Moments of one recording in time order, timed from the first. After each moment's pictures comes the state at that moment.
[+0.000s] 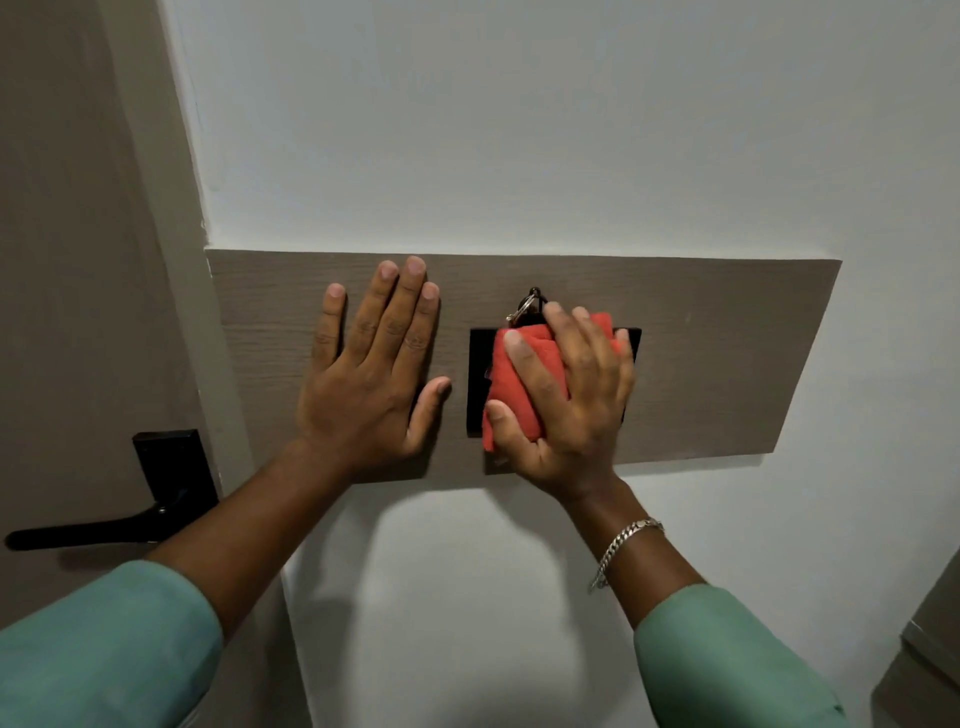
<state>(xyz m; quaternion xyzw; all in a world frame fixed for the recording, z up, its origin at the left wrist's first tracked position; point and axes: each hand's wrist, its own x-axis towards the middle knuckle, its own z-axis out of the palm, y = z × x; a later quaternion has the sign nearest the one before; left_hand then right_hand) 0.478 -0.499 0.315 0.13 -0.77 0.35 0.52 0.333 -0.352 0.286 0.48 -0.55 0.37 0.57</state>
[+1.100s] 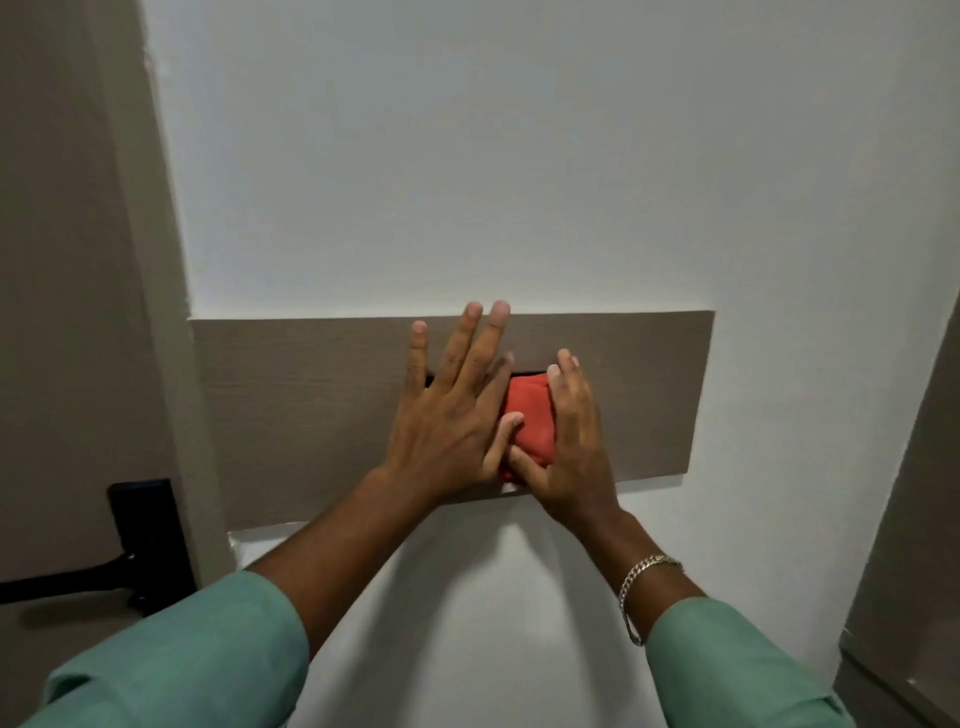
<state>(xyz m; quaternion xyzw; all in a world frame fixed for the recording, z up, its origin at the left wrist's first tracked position) 0.432 -0.396 0.344 0.04 -0.83 0.27 0.49 0.292 -0.290 0.281 0.52 -0.62 0.43 0.40</state>
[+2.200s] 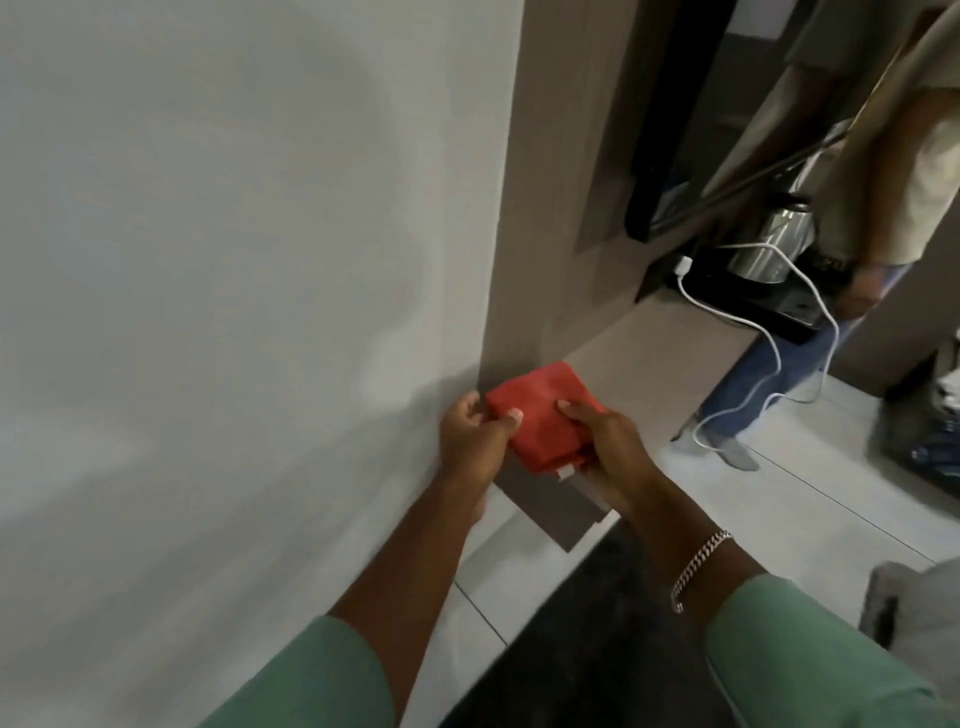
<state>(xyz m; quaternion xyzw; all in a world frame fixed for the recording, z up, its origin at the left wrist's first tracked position) 0.036 0.018 0.052 0.20 -0.61 -0.77 0.01 0.005 0.164 0.047 -0.13 -0.62 0.77 -0.10</state>
